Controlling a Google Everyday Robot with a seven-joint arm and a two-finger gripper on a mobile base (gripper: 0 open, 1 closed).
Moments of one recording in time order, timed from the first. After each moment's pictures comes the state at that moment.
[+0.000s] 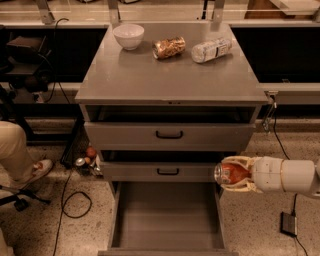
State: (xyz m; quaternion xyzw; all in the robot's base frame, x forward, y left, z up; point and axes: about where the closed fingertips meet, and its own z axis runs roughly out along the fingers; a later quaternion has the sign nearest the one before) arm 0.485 -0.214 0.676 -0.66 0.58 0.09 0.47
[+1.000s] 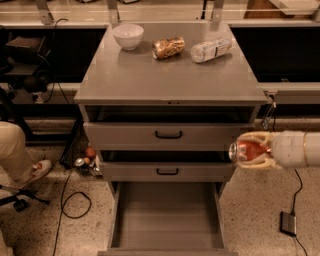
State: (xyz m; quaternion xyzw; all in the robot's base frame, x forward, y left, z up) arm 0.512 -0.250 0.740 -0.64 0.60 0.09 0.47
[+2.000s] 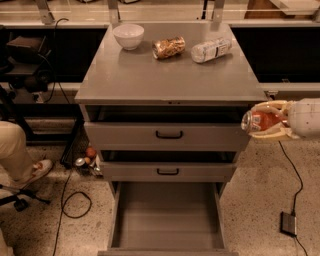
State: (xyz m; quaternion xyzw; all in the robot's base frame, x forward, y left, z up) arm 0.552 -0.279 0.821 -0.63 0.60 0.07 0.49
